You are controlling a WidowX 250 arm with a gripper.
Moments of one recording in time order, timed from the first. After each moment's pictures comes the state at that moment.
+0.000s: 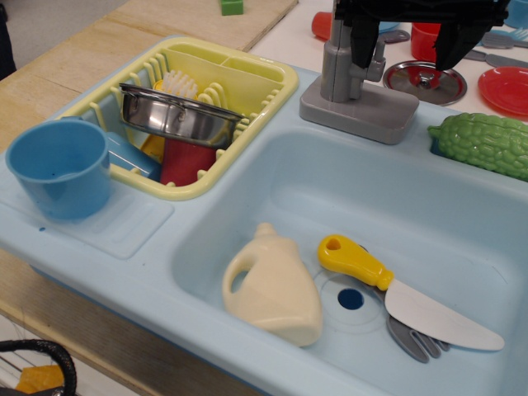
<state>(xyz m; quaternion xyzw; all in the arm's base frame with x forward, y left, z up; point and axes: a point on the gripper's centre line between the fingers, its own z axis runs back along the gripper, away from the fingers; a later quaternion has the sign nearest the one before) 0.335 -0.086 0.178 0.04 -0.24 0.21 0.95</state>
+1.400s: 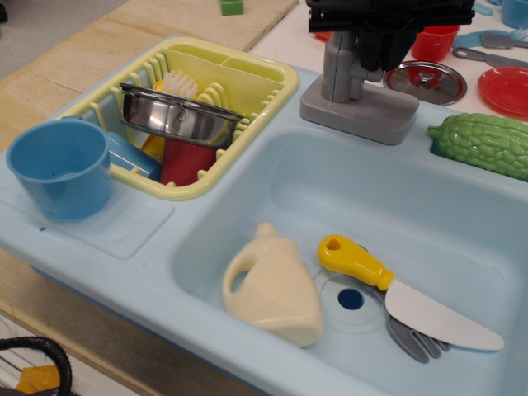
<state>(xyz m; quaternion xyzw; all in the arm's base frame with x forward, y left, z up) 0.328 -0.075 0.164 0.00 -0.25 0.23 0.94</state>
